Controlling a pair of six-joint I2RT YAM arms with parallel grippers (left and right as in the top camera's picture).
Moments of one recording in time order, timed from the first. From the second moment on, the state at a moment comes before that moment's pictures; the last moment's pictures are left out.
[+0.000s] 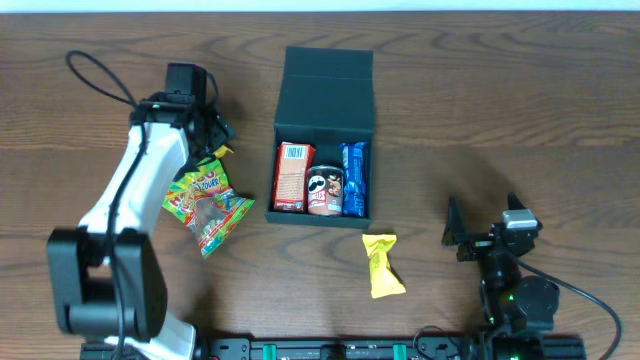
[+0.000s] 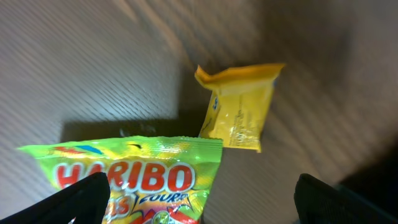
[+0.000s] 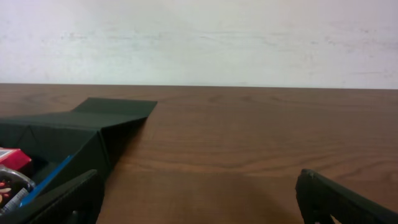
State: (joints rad) left arm -0.08 1.75 1.26 -0.81 -0.13 -0.77; right arm -0.04 0.01 0.01 -0.06 -0.11 0.03
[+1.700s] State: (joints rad) left arm -0.15 1.96 1.26 -0.57 -0.26 -0.62; right arm -0.04 0.01 0.01 -0.06 -0.11 0.03
